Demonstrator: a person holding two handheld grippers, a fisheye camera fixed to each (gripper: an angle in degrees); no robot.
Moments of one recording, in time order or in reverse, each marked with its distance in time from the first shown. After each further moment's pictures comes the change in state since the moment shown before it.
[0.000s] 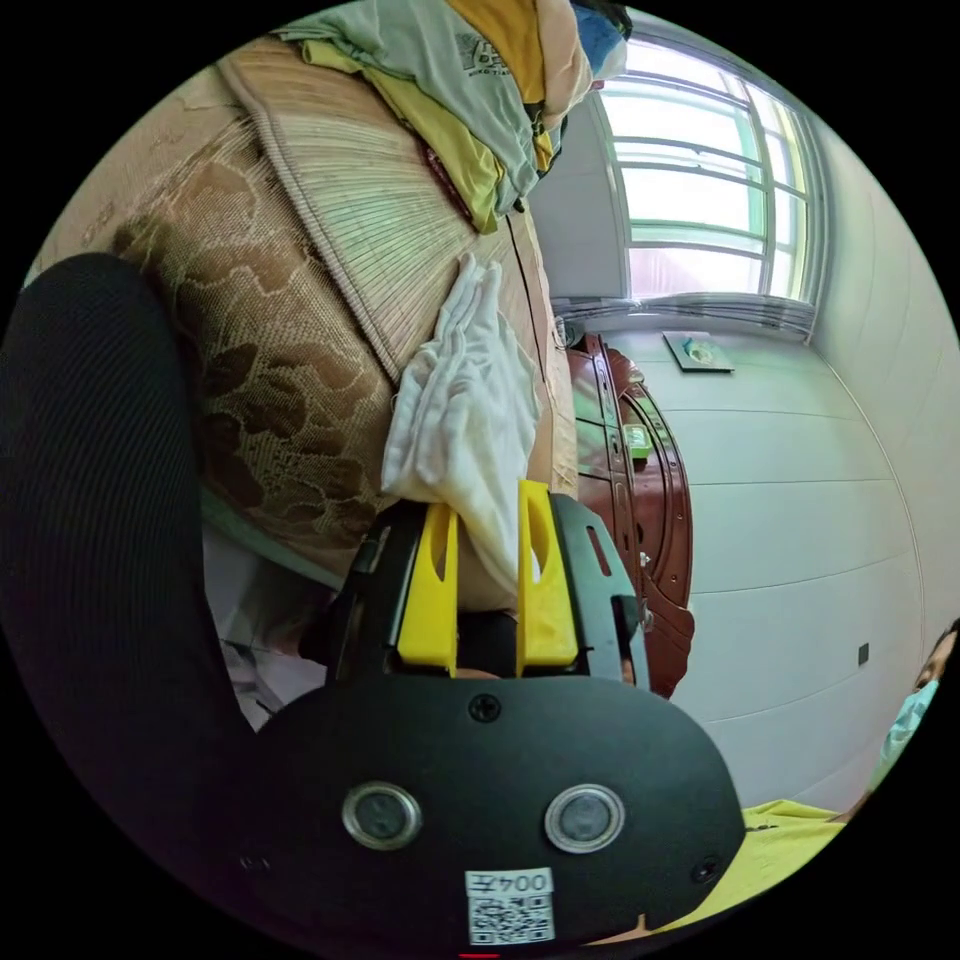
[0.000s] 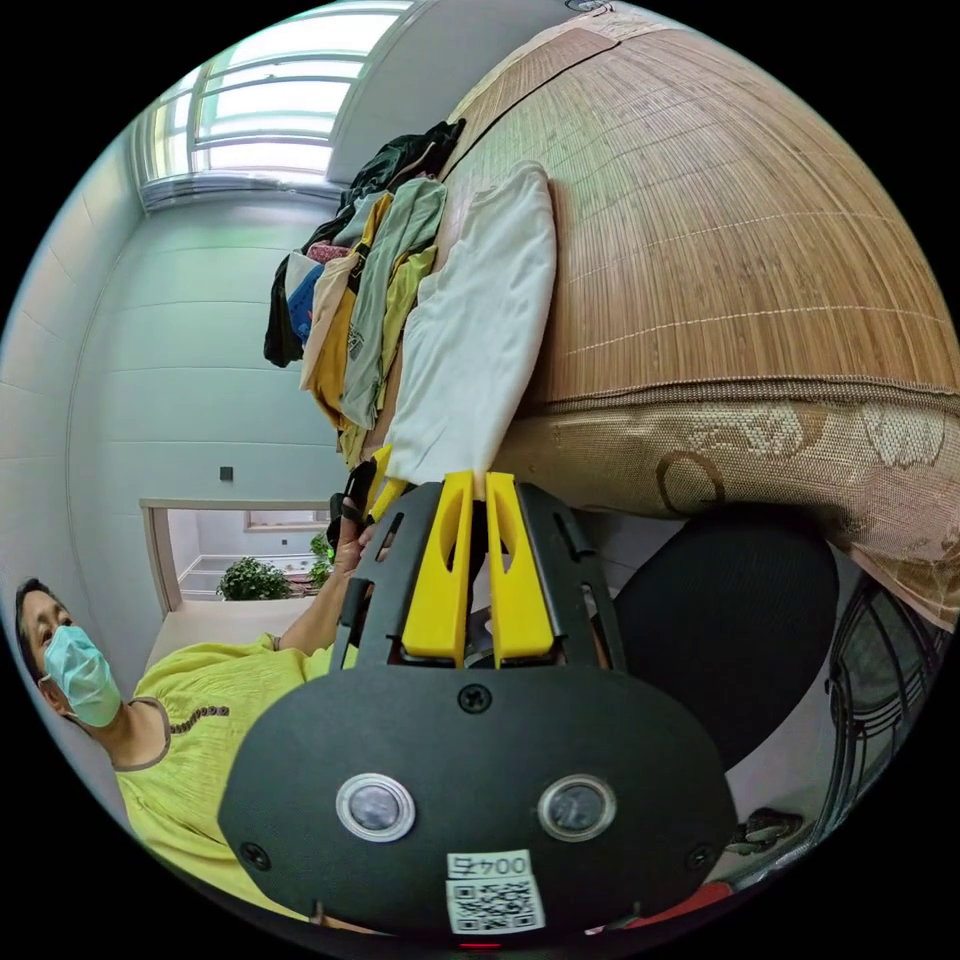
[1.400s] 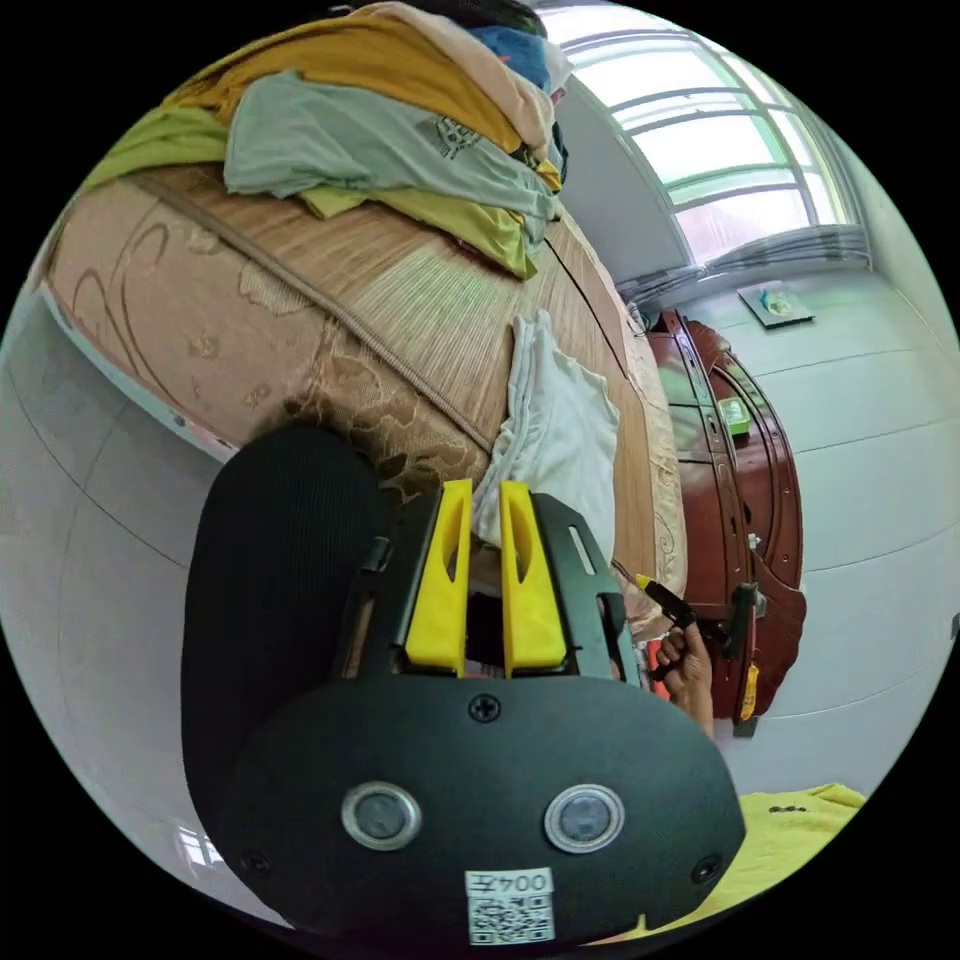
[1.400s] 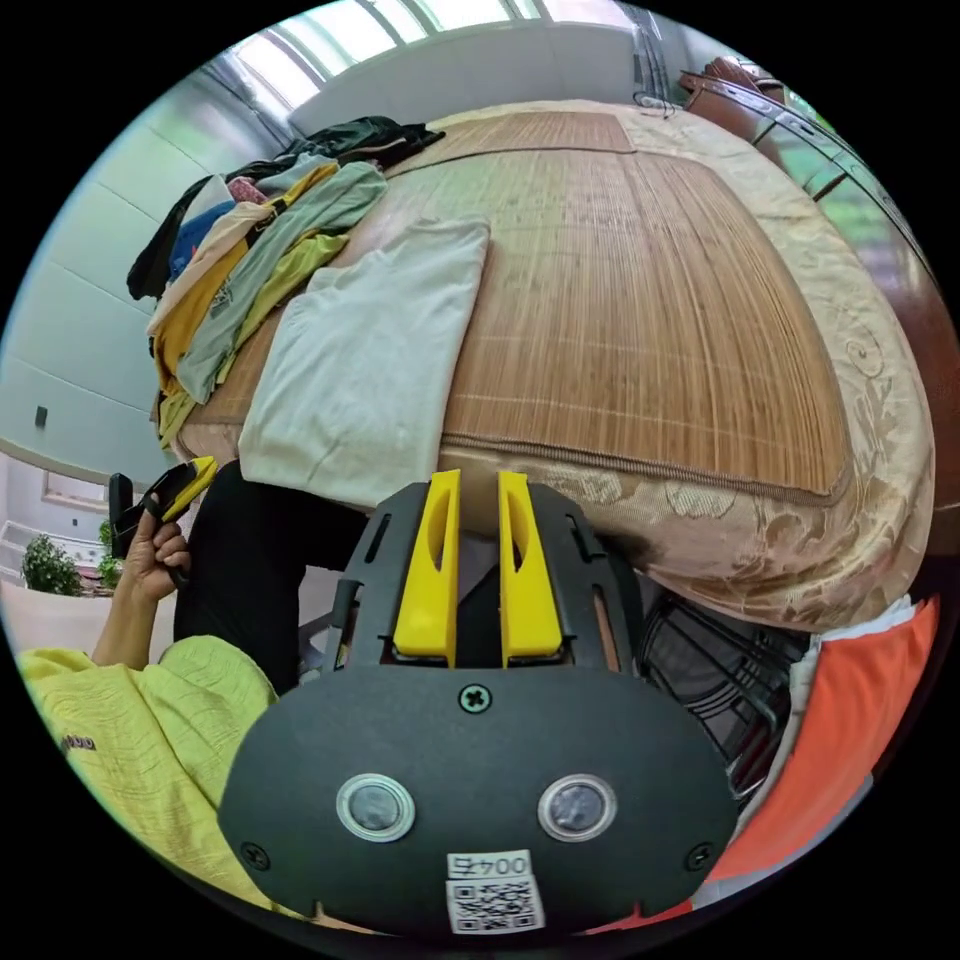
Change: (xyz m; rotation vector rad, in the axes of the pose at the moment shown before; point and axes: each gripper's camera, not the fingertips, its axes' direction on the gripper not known) left arm -0.008 0.148 0.138 0.021 -0.408 0.184; right arm -0.111 -0.009 0.142 0.105 0.649 -0.190
